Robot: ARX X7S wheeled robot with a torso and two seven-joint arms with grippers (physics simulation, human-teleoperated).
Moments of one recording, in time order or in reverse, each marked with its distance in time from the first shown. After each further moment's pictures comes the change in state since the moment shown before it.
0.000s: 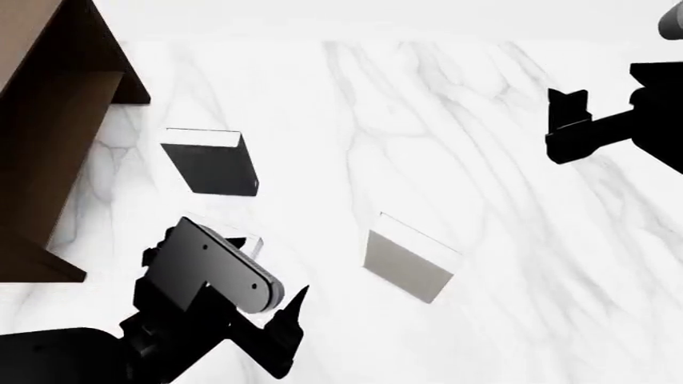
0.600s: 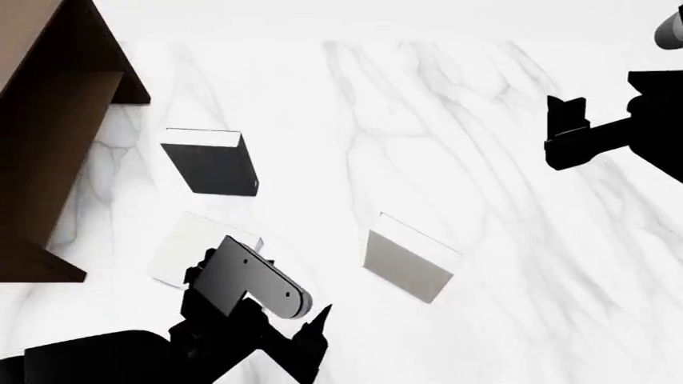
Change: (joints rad) left arm 0.085 0.053 0.183 -0.091 0.289 0.141 0.180; right arm -0.027 0.009 0.001 -0.004 0.005 -0.014 0.006
